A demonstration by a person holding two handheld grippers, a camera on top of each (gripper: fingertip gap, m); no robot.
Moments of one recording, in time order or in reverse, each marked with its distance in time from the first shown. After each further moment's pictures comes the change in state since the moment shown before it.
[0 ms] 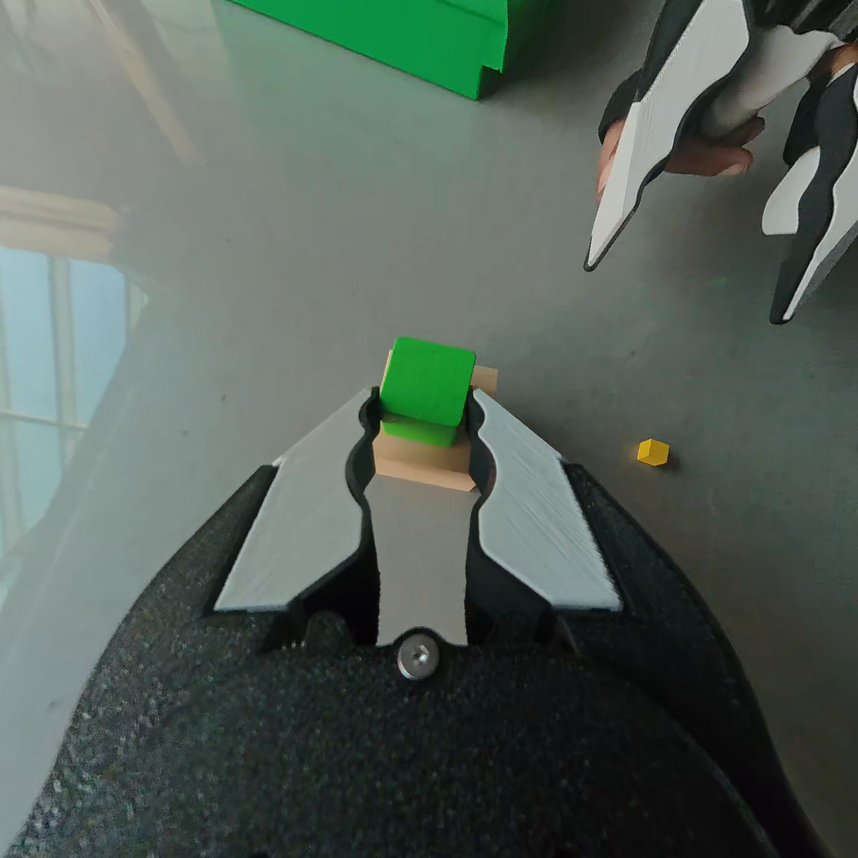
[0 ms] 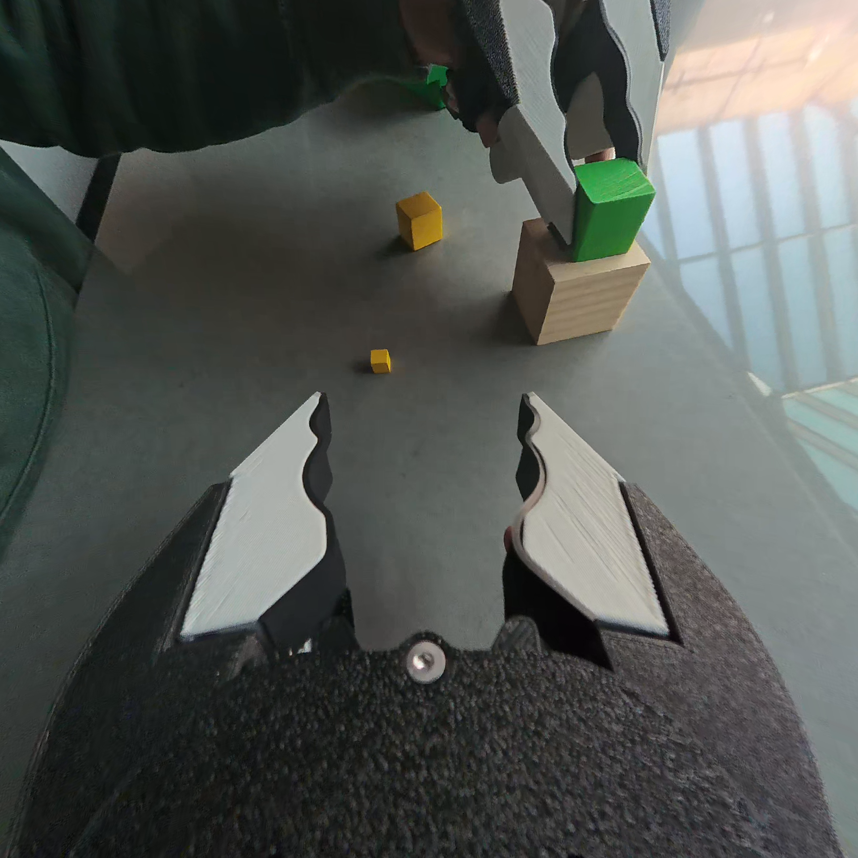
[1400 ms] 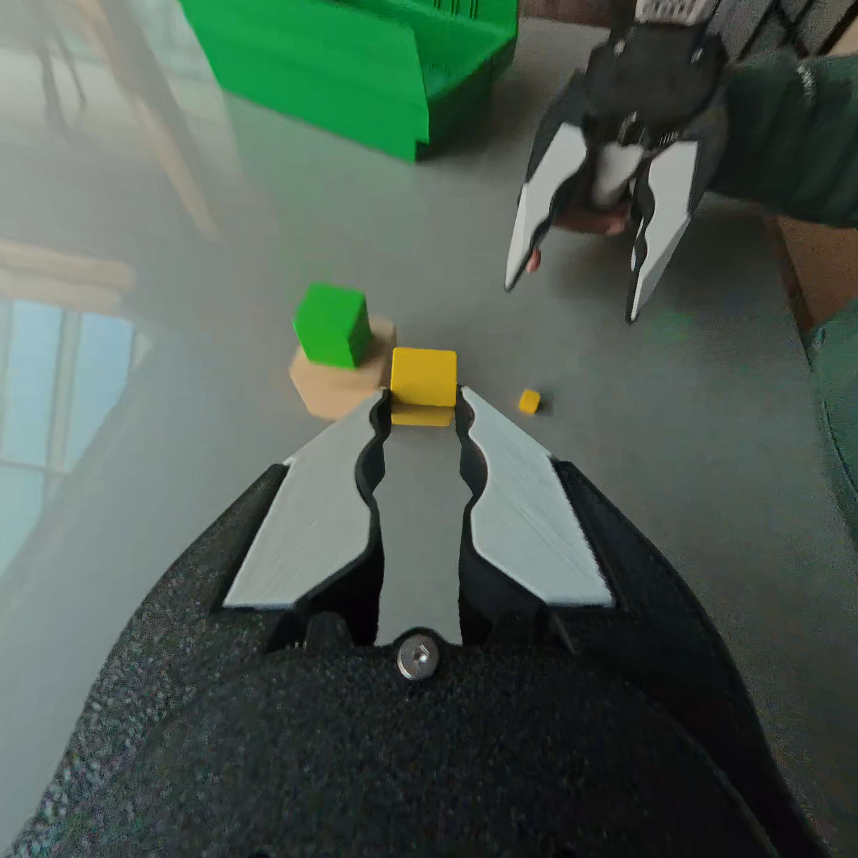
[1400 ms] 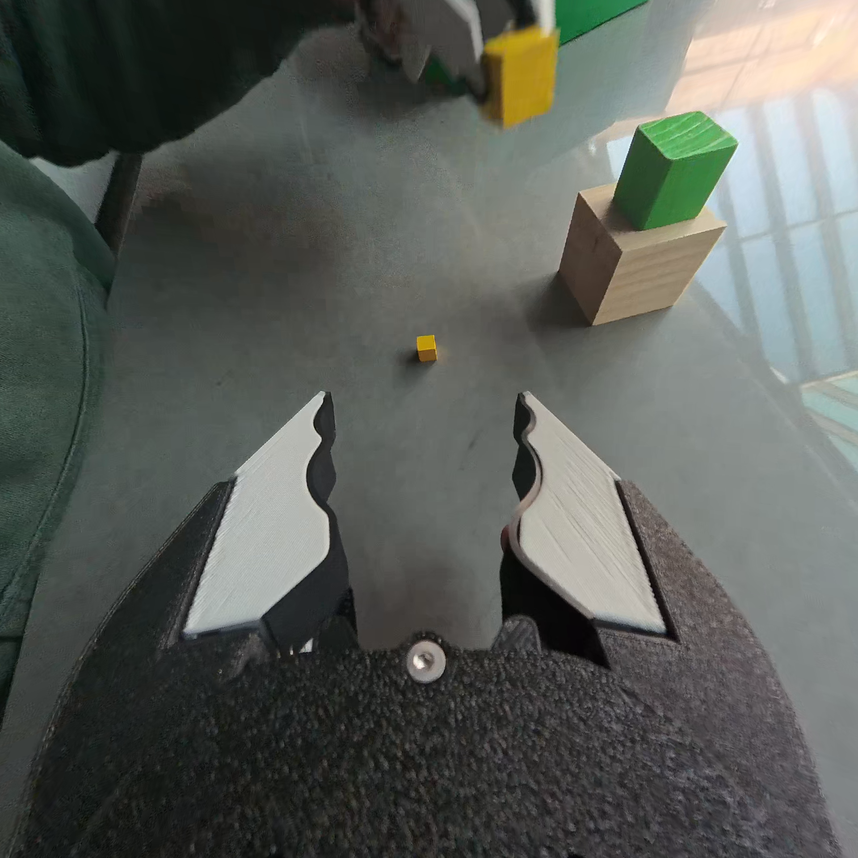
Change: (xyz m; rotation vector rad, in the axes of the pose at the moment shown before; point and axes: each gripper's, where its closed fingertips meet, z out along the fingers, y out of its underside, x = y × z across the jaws) left arm 0.052 0.011 -0.070 0.151 0.006 -0.015; right arm -0.029 0.012 0.007 0.008 -0.003 0.039
